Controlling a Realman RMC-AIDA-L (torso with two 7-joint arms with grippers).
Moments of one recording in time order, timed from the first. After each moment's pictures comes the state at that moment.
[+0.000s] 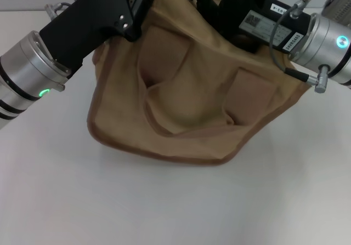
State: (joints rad) left arm -0.71 -2.08 0.43 0.14 1.56 1.79 -0.60; right arm 0.75 2.08 -0.95 -0.26 -1.24 -1.57 2.35
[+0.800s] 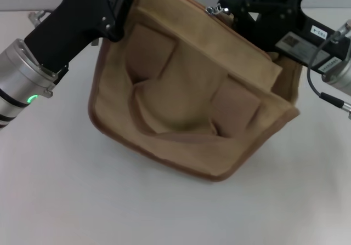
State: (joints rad) left arm -0.66 -2.08 0.39 0.14 1.56 1.78 -0.59; right arm 0.61 2.08 -0.94 -0.33 -1.24 -1.67 2.29
